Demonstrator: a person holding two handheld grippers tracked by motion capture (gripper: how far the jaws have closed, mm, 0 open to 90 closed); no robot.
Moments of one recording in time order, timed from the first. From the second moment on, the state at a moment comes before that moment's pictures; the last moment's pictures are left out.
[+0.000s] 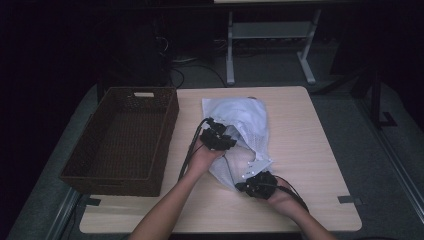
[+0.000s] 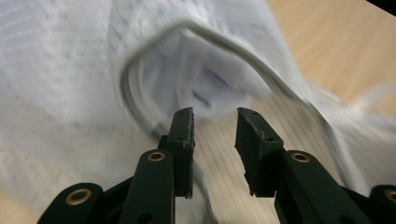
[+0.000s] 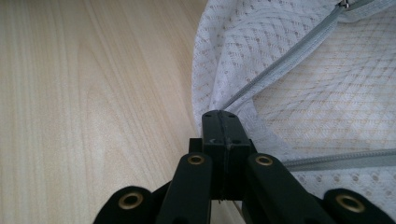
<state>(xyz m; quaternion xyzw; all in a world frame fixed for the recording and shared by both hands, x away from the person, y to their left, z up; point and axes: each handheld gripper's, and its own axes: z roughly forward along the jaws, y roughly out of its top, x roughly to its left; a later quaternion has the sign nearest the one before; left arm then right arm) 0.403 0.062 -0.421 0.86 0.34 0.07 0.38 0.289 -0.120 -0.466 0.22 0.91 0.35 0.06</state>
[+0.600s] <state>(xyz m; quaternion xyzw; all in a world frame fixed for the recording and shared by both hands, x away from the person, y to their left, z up) 0.439 0.070 -0.414 0.84 0.36 0.12 0.38 0.290 -0.122 -0.467 0.22 0.90 0.36 0.05</state>
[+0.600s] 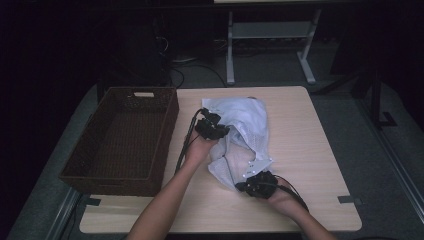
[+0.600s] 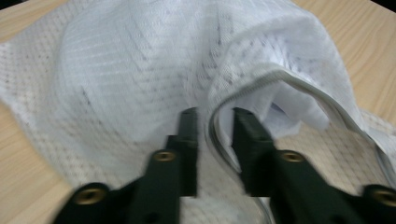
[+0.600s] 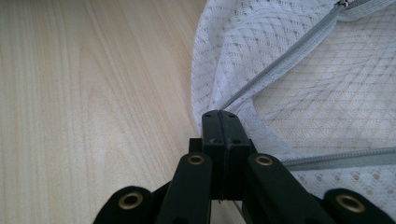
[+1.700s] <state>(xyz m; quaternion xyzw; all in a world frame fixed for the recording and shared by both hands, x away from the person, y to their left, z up) 0.353 0.099 -0.440 0.92 0.21 0.08 0.32 0.333 -0.158 -0.420 0.30 0.85 0.42 0.14</state>
